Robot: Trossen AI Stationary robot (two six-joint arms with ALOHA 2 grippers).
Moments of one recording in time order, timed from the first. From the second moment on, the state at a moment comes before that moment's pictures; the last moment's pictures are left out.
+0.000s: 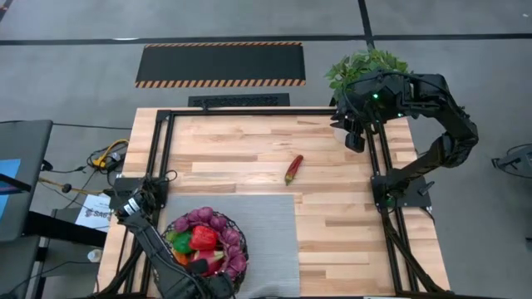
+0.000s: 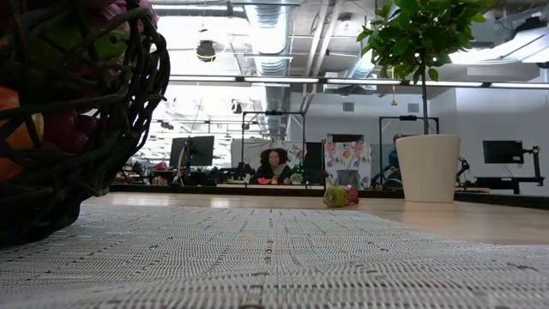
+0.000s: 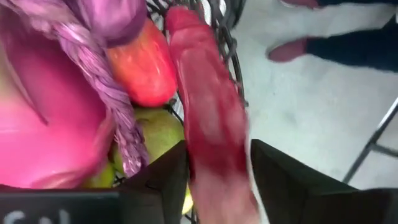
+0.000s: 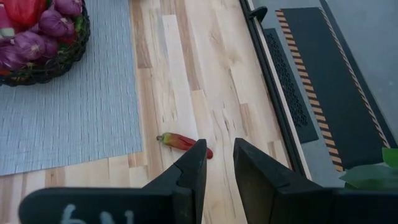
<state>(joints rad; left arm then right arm) -0.87 2.15 2.15 -1.39 0.08 -1.22 -0.19 1.43 2.12 -1.51 0.10 -0.09</state>
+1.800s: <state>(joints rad) 0.04 2.10 1.52 -0.17 -0.52 -0.59 -0.19 1.39 2.13 -1.57 0.10 -0.11</state>
